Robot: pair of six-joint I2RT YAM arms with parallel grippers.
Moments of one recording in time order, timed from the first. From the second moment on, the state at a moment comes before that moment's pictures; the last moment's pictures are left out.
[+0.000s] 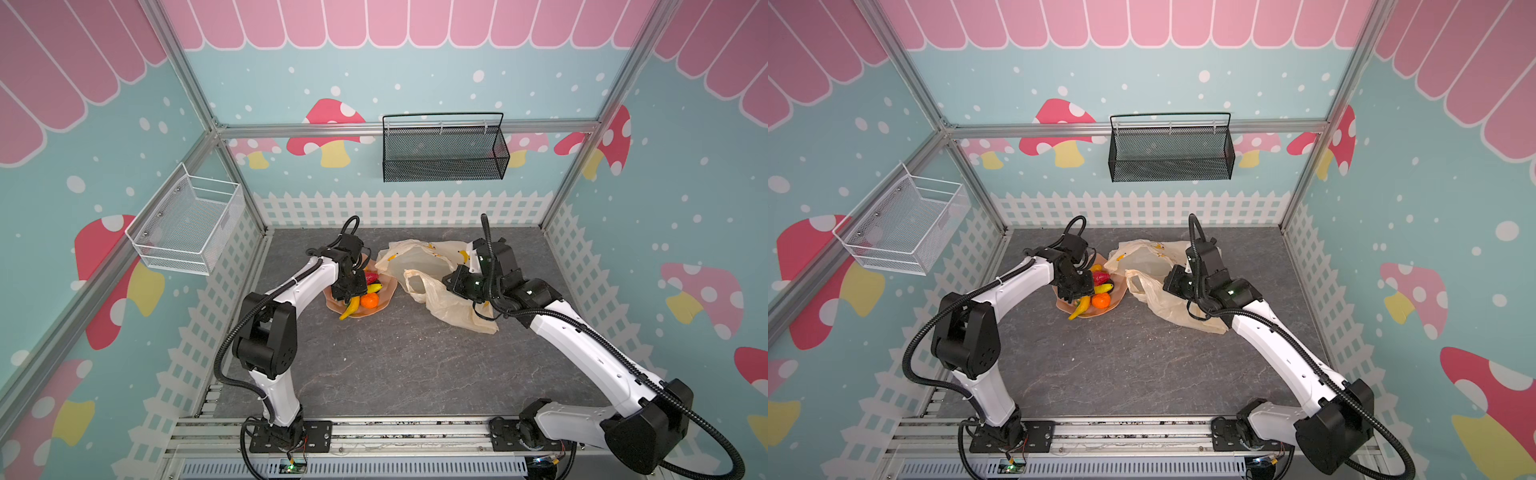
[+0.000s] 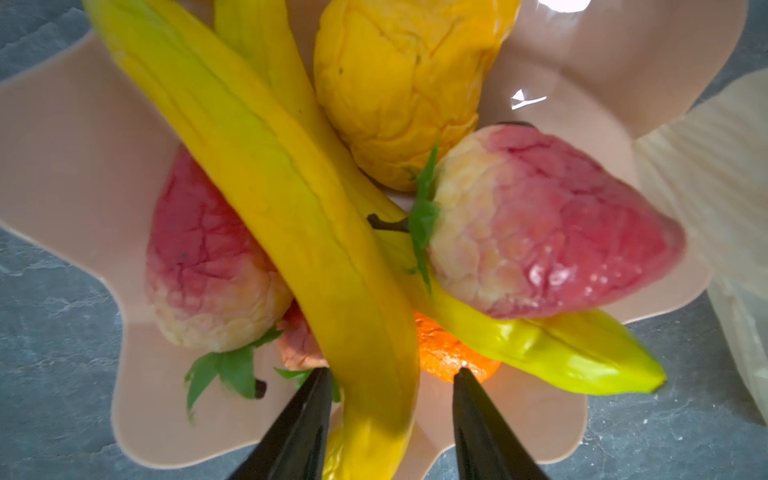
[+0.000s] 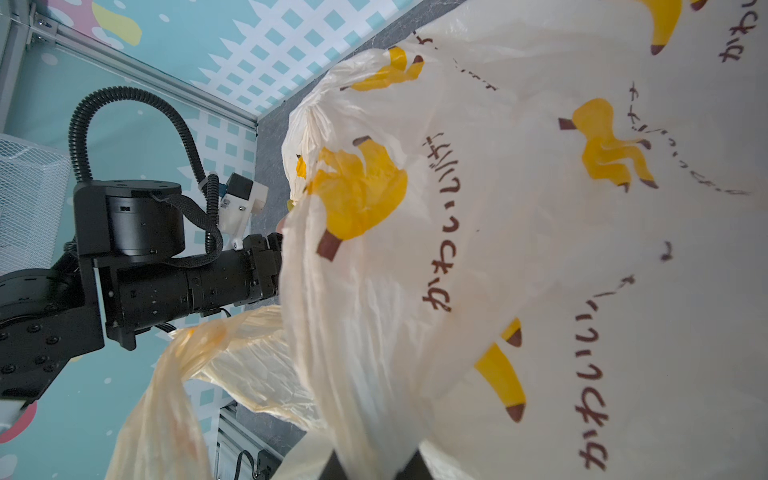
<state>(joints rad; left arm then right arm) -0.33 1.84 1.44 -0.90 0.04 -0.55 0.53 1.25 1.18 -0.58 -0.15 0.81</state>
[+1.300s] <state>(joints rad) -0.35 1.57 1.53 -0.97 0.06 -0.48 0.53 1.20 1.15 -0.58 -0.15 0.81</state>
